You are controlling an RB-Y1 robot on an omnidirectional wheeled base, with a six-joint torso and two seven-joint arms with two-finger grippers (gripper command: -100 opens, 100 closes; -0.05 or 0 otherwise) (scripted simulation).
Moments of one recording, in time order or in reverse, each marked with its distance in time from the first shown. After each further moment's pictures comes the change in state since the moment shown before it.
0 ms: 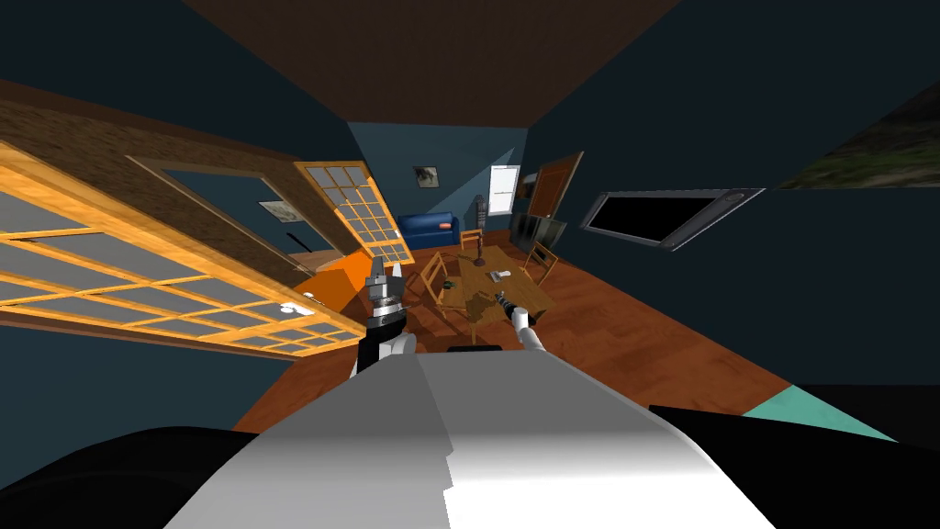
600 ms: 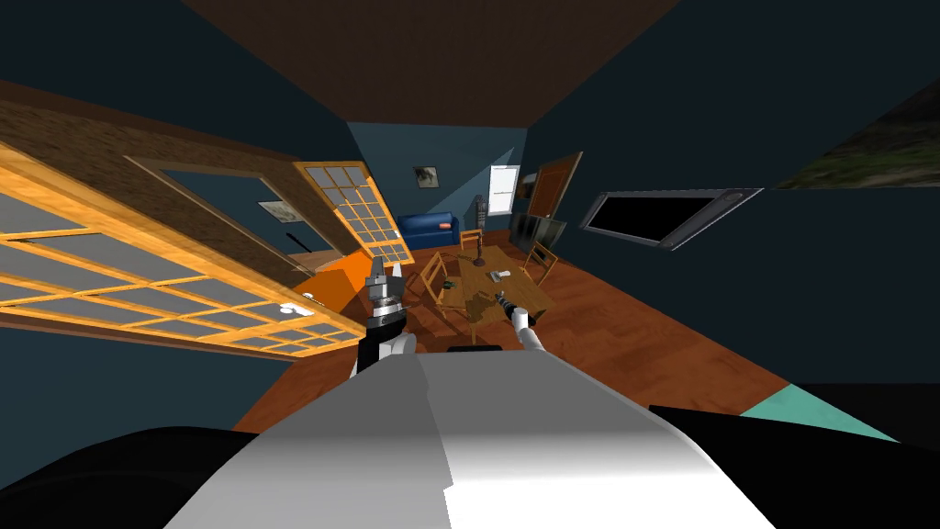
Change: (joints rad) left arm 0.000 0.000 0.000 0.000 0.000 0.000 0.000; right arm 0.002 0.002 0.000 0.000 -0.007 -0.002 0.009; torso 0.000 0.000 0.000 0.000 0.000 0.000
